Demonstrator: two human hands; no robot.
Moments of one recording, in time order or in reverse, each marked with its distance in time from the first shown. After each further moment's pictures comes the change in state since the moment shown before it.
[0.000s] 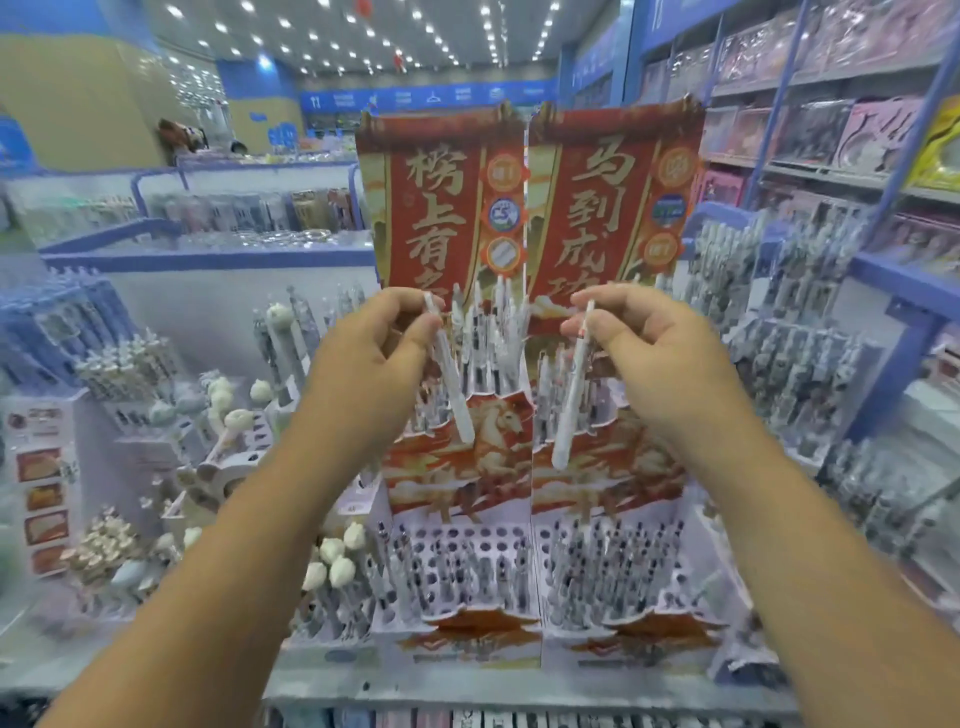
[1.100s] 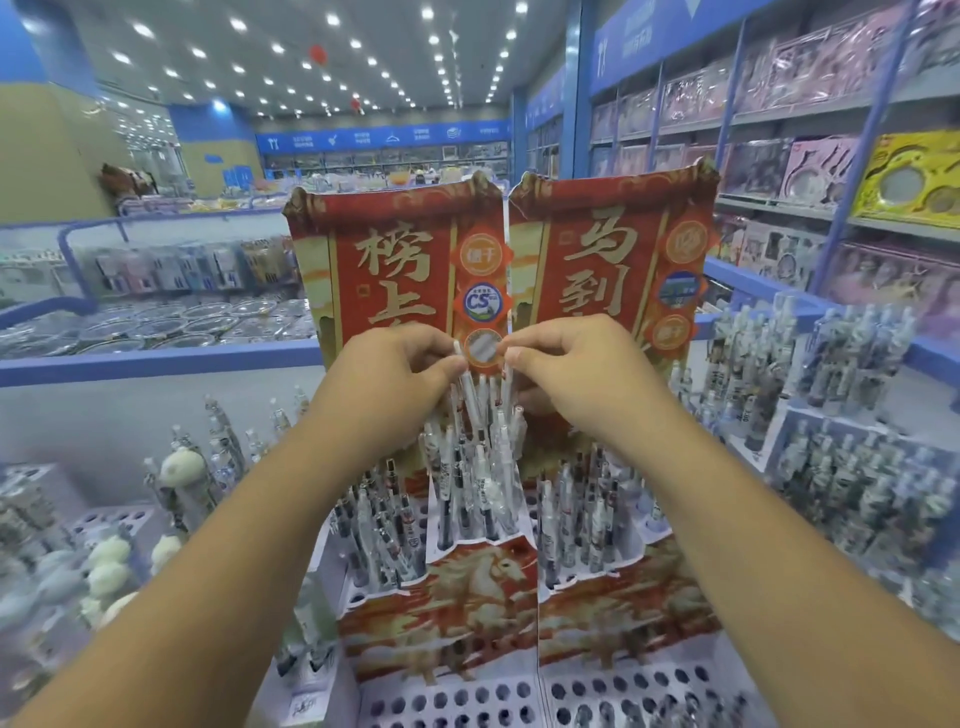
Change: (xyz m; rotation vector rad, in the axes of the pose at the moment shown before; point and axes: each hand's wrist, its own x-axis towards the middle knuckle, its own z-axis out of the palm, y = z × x) left_hand 0.143 -0.033 0.048 0.228 -0.220 0.019; right_hand 0.132 0.027 0.040 -0.162 -0.064 0.114
